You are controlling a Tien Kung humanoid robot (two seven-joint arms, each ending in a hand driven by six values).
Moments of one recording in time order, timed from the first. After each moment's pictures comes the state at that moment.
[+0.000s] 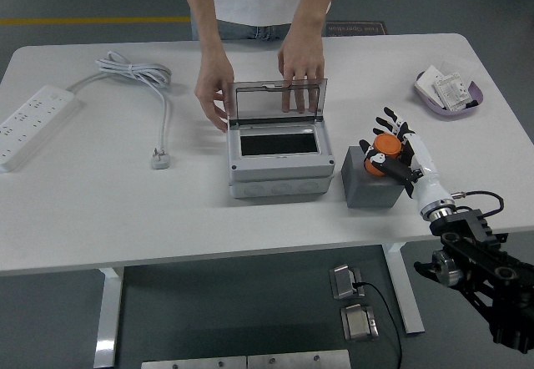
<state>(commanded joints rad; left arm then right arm) -0.08 0.17 -0.88 -0.24 0.67 0.01 0.30 0.36 -0.35 0.76 1.00 -0.72 -0.27 0.51</state>
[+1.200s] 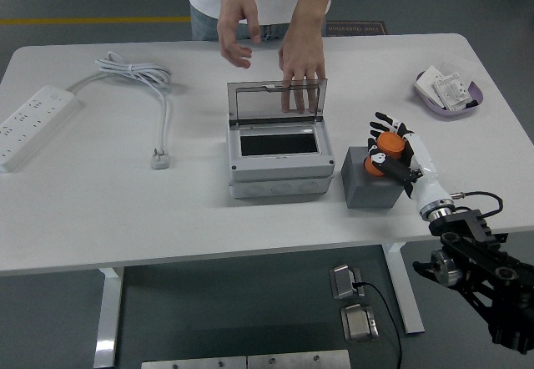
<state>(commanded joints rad) -0.07 0.17 -0.89 -0.24 0.68 0.01 0.30 0.36 -0.35 0.77 1.02 -0.71 -0.28 0.50</state>
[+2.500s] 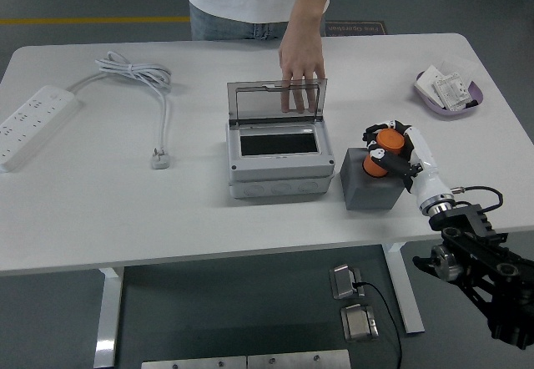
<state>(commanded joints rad) -0.07 0.17 -0.90 -0.24 0.69 0.02 0.30 0.37 -0.35 0.79 1.03 -0.72 -0.27 0.50</state>
